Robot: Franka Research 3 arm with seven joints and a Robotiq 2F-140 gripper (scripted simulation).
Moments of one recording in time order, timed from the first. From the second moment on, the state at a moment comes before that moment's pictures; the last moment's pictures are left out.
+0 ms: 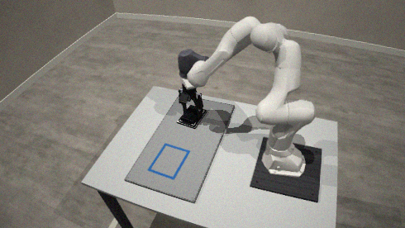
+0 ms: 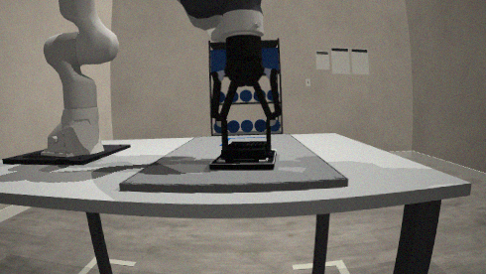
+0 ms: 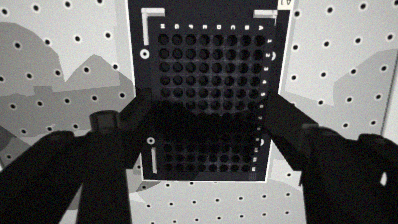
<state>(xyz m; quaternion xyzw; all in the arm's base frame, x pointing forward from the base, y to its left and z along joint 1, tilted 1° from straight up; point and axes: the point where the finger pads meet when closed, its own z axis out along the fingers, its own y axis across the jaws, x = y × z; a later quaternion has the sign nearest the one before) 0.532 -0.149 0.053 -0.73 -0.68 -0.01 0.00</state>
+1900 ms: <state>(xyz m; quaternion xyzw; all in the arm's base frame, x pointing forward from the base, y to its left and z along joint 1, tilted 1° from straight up) 0.531 -0.148 0.046 -0.73 -0.68 -0.01 0.00</state>
